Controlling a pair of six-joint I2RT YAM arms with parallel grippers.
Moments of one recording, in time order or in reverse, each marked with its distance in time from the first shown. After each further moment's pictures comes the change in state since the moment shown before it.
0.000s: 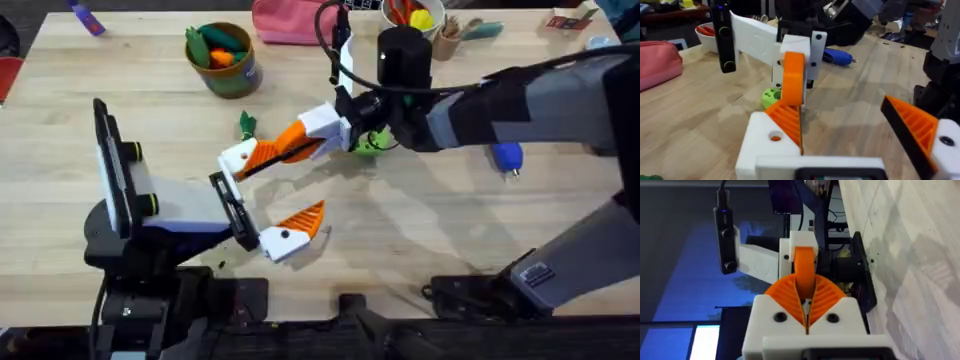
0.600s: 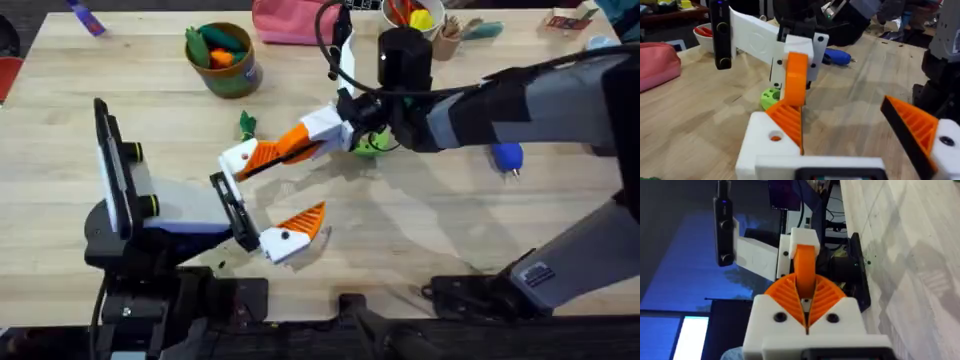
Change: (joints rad) left arm 0.000 0.000 0.000 -0.001 0.005 0.008; right arm -0.003 0.001 -0.004 0.003 -0.020 -0.084
